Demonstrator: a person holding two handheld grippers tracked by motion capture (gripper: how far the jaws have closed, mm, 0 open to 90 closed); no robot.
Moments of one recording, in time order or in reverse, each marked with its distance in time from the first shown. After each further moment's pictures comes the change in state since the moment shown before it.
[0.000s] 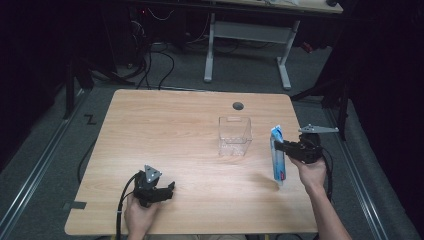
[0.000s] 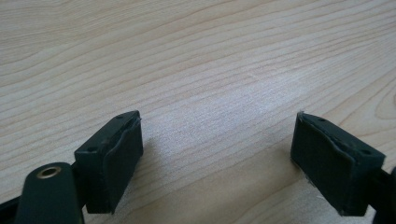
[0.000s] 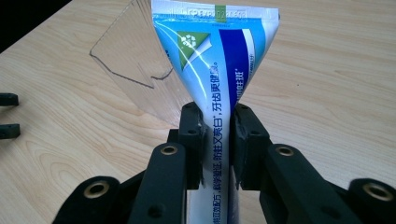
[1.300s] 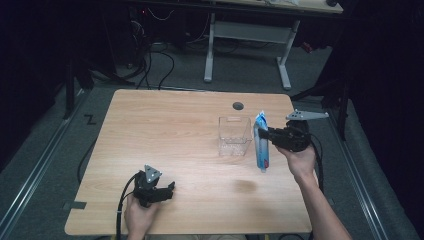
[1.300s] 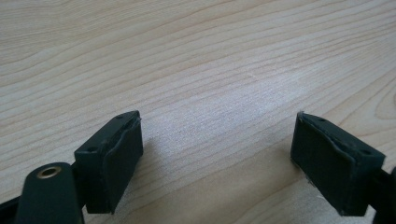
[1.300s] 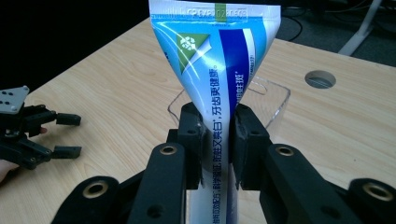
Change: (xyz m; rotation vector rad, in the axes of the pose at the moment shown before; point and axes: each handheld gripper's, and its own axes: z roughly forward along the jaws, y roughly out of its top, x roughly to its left) left arm 0.000 0.000 0.000 0.000 0.000 0.000; right arm 0.049 0.050 -0.001 -0.075 0.127 -0.124
